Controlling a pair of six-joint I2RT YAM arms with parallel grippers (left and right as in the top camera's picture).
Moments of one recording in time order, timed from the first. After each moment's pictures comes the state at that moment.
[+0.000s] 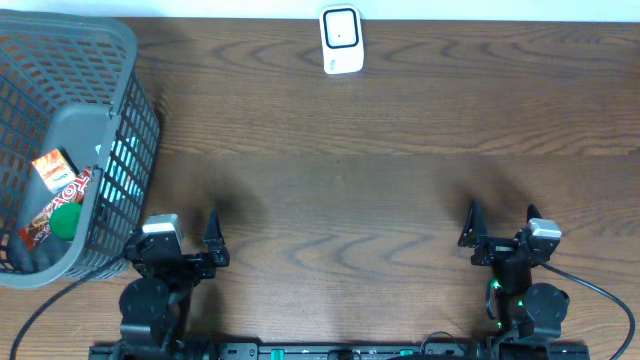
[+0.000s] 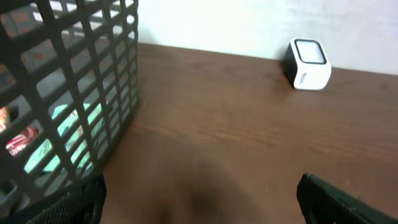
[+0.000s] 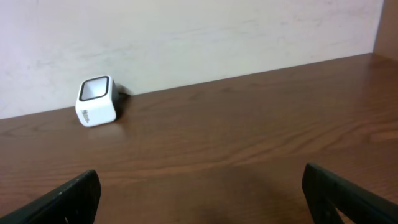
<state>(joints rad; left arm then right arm) -0.10 0.11 0.34 -0.51 -0.10 -0.15 -0.09 0.01 0.01 -0.07 -0.06 0.18</state>
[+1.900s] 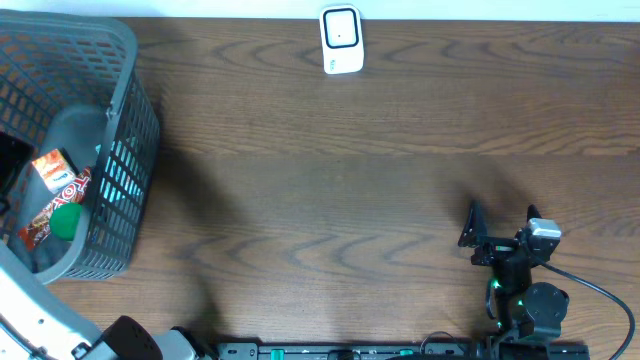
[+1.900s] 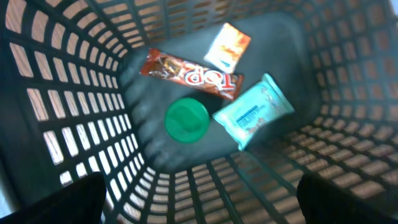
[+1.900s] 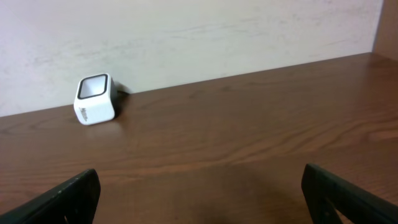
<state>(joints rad) 0.73 1.52 1.89 -1.50 -0.04 -0.44 -0.09 0.02 0.01 -0.07 -0.05 0.18</state>
